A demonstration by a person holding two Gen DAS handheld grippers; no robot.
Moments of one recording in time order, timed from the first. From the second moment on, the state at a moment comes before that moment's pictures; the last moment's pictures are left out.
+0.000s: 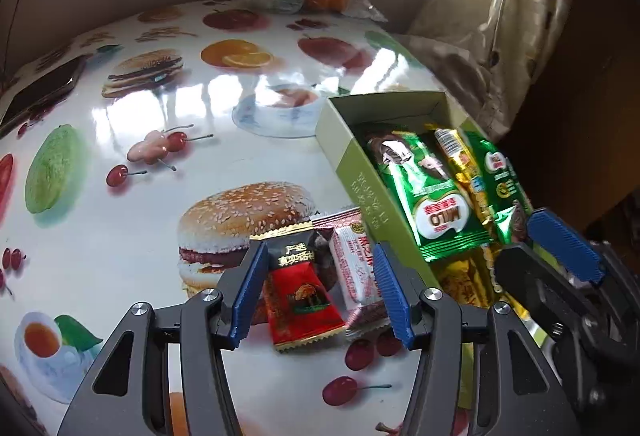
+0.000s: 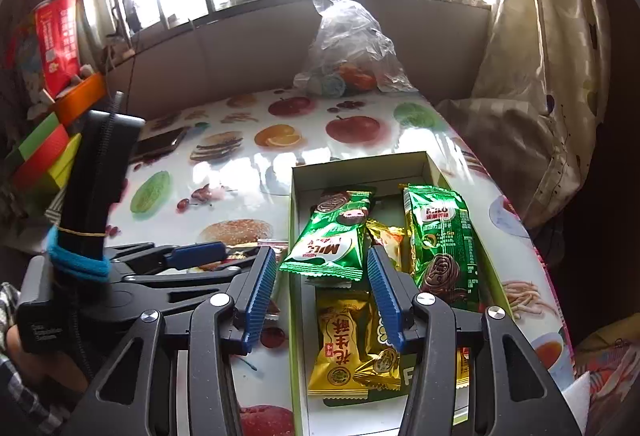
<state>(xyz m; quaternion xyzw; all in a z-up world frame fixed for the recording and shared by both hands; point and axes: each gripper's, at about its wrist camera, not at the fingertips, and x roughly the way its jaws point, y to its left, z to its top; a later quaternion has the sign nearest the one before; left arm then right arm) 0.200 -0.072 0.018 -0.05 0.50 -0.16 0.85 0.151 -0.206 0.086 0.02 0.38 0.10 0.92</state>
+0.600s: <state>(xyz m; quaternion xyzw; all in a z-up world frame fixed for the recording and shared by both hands) 0.195 -0.037 0.017 -0.06 0.49 -0.11 0.86 0.154 -0.196 0.083 0.02 0.39 0.11 0.91</state>
